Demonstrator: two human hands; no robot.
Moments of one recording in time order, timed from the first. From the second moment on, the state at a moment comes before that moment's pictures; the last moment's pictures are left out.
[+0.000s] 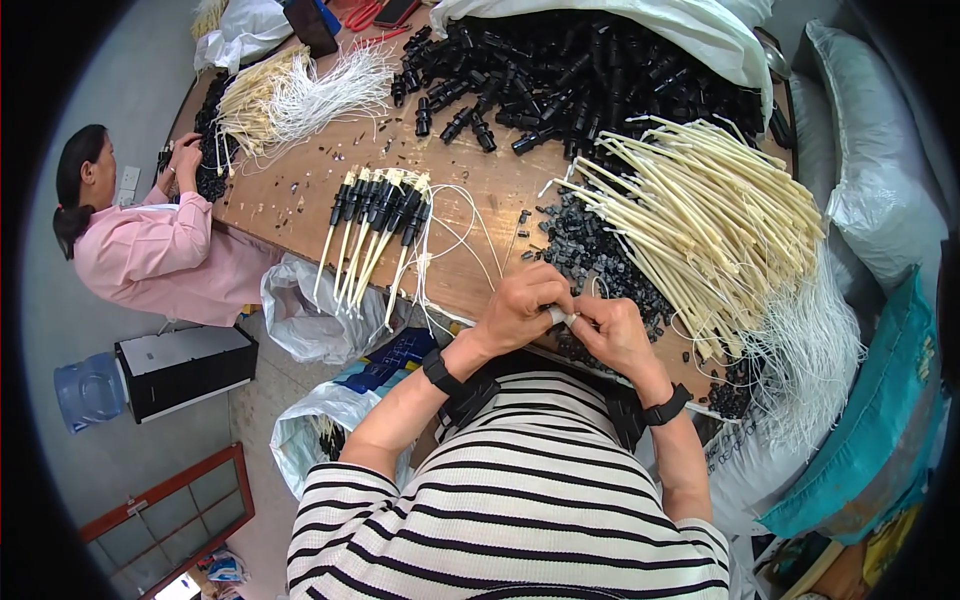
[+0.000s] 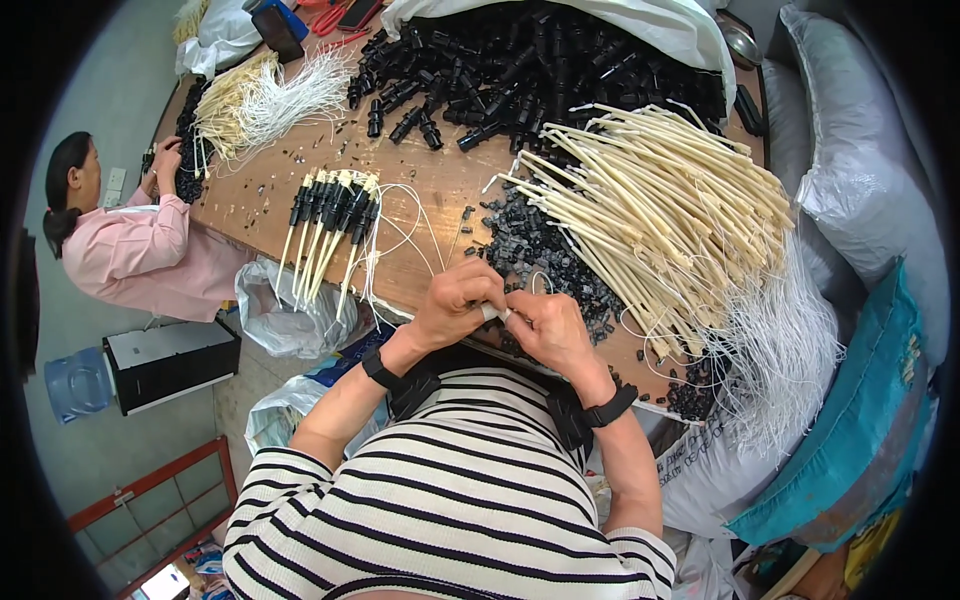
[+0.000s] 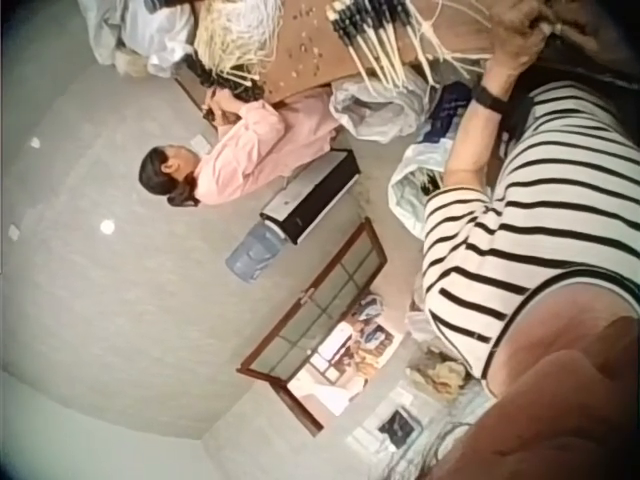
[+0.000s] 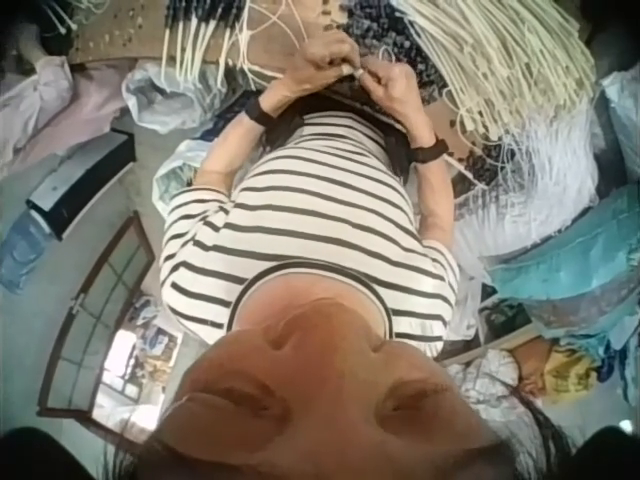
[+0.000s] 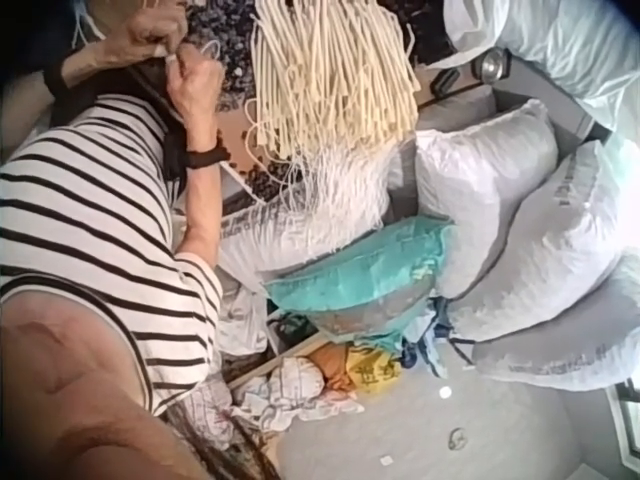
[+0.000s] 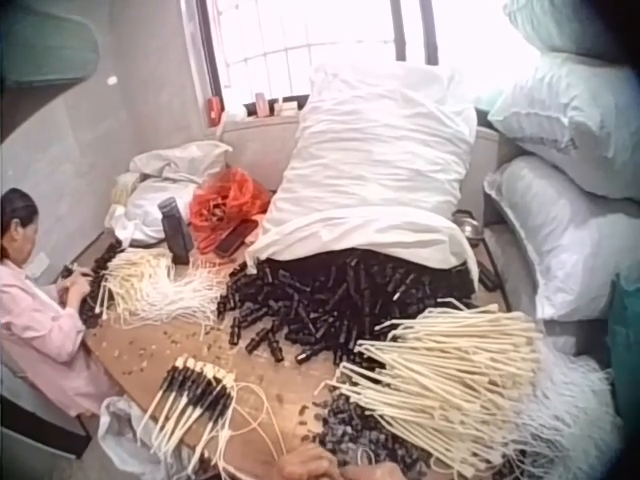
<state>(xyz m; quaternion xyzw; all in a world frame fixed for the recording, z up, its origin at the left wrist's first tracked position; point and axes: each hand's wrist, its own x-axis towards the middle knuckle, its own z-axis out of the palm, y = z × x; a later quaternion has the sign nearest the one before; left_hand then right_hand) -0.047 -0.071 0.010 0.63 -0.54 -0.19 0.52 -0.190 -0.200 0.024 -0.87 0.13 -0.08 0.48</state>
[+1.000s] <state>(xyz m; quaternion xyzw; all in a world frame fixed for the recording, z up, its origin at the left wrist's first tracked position) 0.010 -0.085 -0.009 0.78 -0.42 -0.18 0.42 -0.197 -0.212 0.002 -0.61 0.40 -0.14 0.67</state>
